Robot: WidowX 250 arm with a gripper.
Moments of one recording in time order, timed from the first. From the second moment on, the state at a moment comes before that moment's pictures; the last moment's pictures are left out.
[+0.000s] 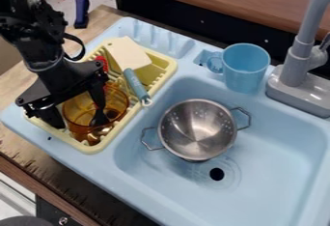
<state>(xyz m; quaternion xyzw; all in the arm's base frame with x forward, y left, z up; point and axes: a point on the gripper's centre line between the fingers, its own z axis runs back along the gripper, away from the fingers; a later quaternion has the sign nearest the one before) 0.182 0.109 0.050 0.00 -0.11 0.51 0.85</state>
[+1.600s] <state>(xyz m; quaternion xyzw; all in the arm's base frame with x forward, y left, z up) 0.165 -0.001 0.099 -0.01 -0.04 0.59 0.81</state>
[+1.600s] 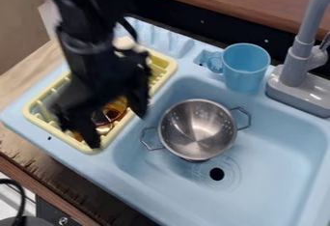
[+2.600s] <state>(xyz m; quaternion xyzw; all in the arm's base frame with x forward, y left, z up) 0.194 -0.061 0.052 -0.01 -0.07 0.74 0.67</state>
